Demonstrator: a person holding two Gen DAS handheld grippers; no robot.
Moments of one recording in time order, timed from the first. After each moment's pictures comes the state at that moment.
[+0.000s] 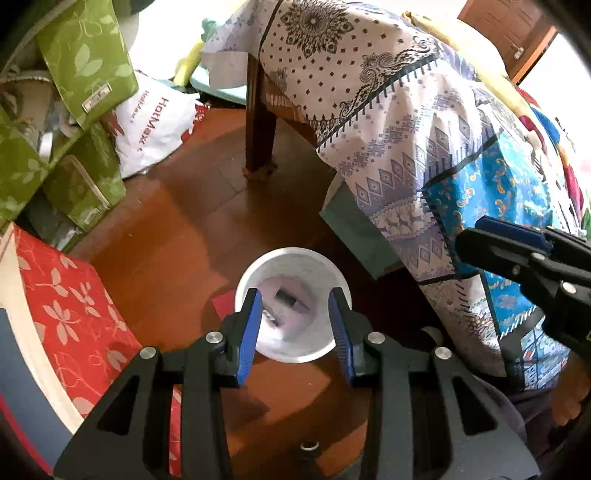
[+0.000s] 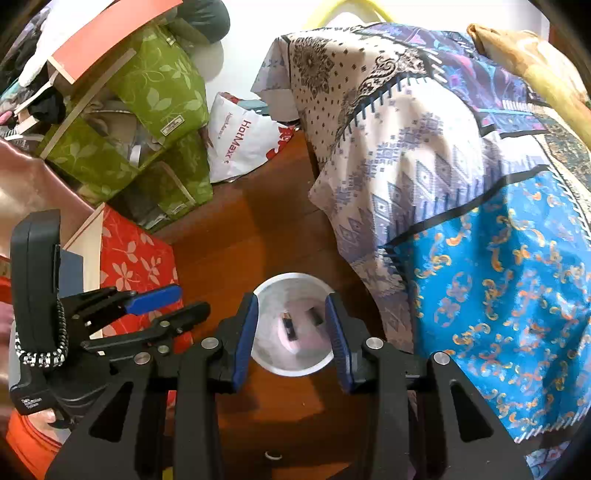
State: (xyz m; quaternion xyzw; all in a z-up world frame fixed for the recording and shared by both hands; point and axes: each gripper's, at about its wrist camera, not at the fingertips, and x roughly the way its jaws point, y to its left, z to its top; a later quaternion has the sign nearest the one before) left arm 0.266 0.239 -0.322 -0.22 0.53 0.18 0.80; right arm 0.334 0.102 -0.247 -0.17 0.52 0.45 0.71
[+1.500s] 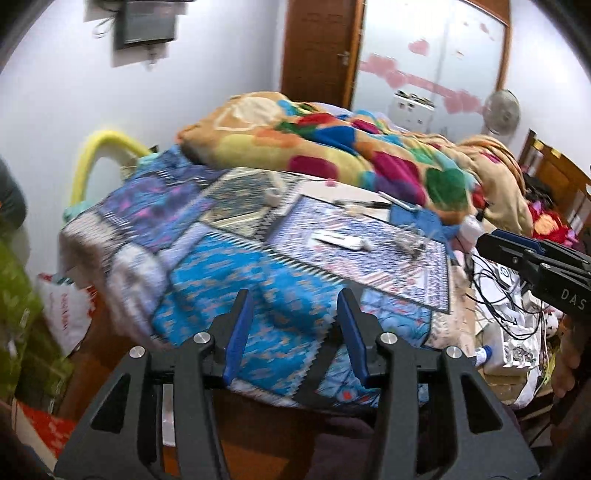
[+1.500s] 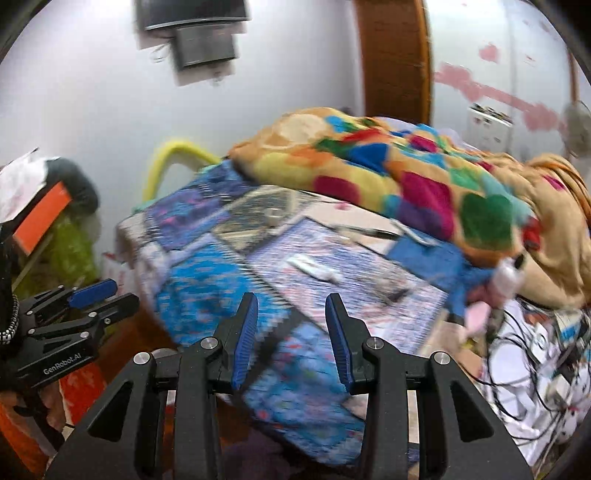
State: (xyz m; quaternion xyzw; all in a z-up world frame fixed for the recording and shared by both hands) left arm 0.358 -0.066 -0.128 -0.03 0.38 -0.02 0.92; right arm 0.375 -0.263 -0.096 -0.01 0.37 0.20 0.91
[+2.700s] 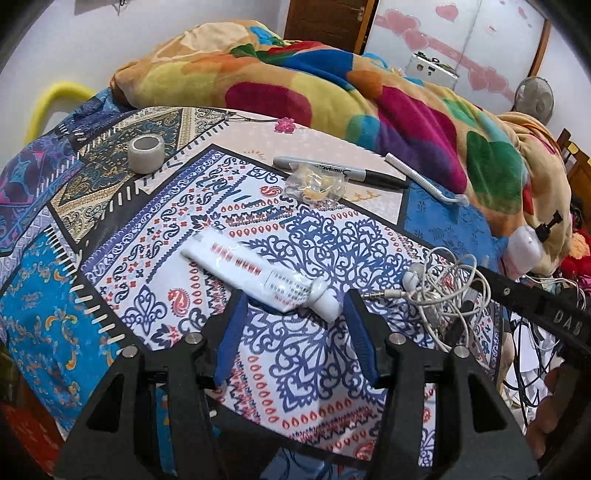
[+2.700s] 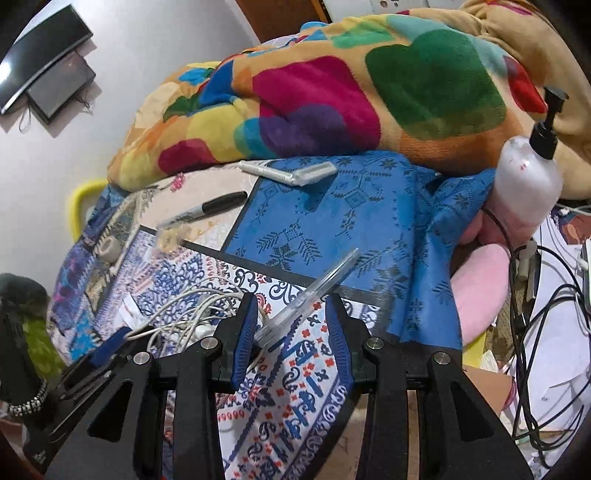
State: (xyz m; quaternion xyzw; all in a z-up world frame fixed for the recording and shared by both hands) left arm 0.569 -0.164 -0.271 -0.08 0.45 -0.01 0.89; right arm 0.550 -0.350 -0.229 0.13 0.48 0.11 0.86
